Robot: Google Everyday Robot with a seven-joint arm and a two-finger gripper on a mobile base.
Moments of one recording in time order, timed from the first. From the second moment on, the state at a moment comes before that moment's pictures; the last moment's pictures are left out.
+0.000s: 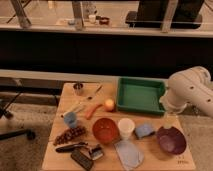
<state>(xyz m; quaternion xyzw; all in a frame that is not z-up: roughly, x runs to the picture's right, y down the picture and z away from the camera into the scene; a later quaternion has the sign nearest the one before) 0.293 0.114 0.680 -0.28 0.02 0.03 0.96</state>
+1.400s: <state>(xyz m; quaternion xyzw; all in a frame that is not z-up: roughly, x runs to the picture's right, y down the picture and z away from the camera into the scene) 0.242 0.112 0.680 -0.27 -0.11 0.06 0.96</state>
